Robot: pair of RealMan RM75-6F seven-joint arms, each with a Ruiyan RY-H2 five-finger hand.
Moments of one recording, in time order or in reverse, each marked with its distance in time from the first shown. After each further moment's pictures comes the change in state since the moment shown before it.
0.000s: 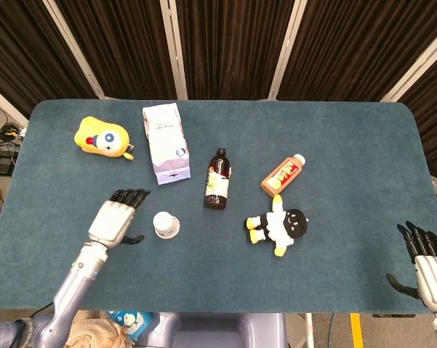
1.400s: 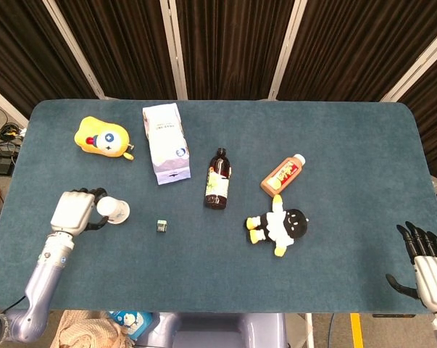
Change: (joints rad) left arm 0.055 0.051 -0.056 0.144 -0.042 -0.052 -0.120; right arm -0.002 -0.004 0.001 -0.004 -0.002 0.006 -0.015
